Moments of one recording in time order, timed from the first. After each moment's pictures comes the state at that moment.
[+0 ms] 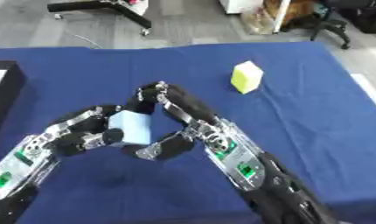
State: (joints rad) left arm -0.49 0.35 -0.49 -1.53 0.36 0.05 -0.48; right arm -0.51 -0.20 0.51 -1.64 0.43 -0.37 0.09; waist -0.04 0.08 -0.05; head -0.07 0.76
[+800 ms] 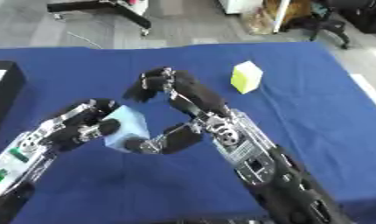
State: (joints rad) left arm -0.48 0.36 -0.46 -1.54 0.35 0.06 -0.44; right arm -0.52 -0.23 0.46 -1.75 0.51 -0.40 0.06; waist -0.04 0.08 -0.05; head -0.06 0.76
